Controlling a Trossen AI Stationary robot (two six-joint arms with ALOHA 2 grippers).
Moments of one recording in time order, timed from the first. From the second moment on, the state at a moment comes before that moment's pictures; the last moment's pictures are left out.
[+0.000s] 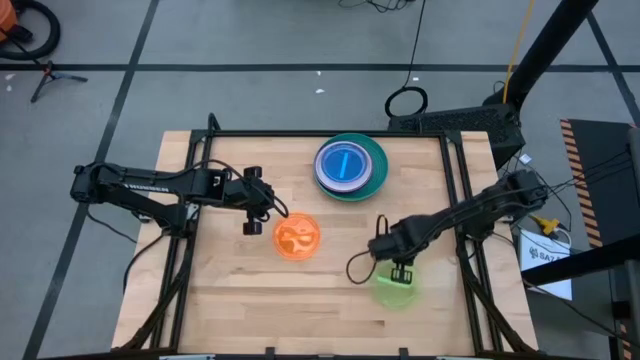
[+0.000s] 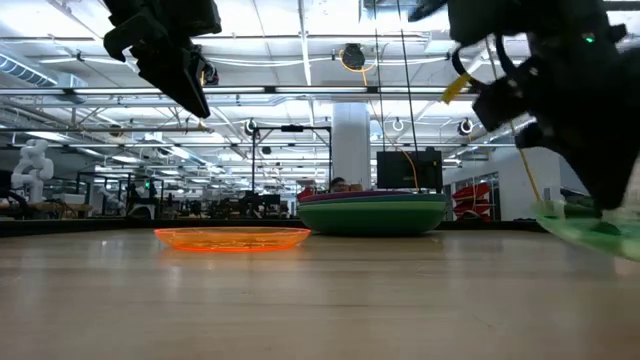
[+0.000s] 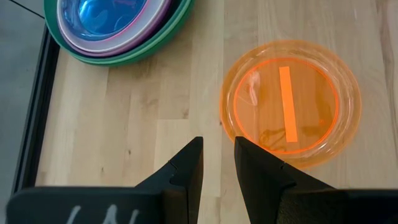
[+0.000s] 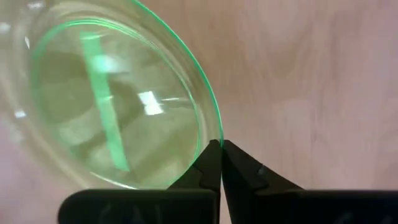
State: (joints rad) left arm 0.00 1.18 0.94 -0.73 -0.19 0.10; right arm 0.31 1.58 0.95 -1.02 -0.13 0.54
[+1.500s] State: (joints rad) left arm 0.00 1.18 0.94 -0.73 -0.19 0.11; right arm -0.69 1.40 0.96 -0.44 -0.05 0.53
